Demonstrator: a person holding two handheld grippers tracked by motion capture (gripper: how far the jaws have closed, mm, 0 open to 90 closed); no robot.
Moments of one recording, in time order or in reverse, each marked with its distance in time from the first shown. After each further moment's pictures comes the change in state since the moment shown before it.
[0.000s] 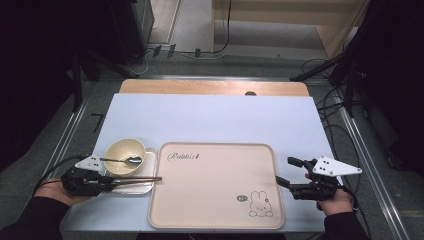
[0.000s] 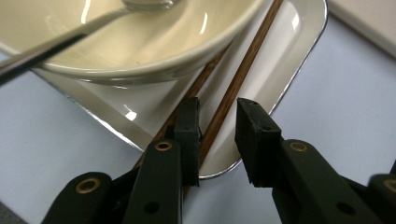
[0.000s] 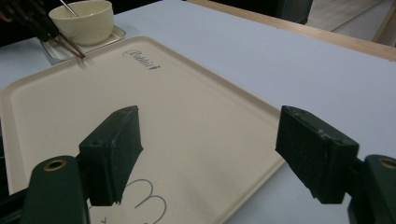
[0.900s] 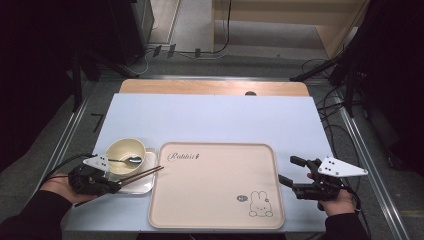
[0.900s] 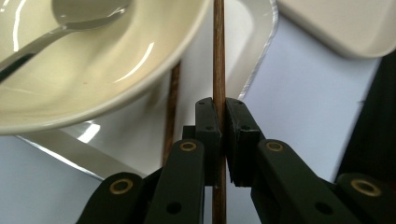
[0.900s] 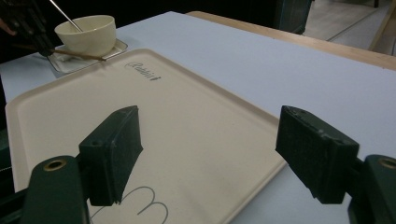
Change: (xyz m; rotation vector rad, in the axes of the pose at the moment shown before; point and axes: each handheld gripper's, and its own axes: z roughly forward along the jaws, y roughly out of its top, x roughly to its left) left arm -0.006 0.019 -0.006 0.055 -0.145 0.012; right arm -0.001 0.000 -0.007 -0.045 0.001 0.014
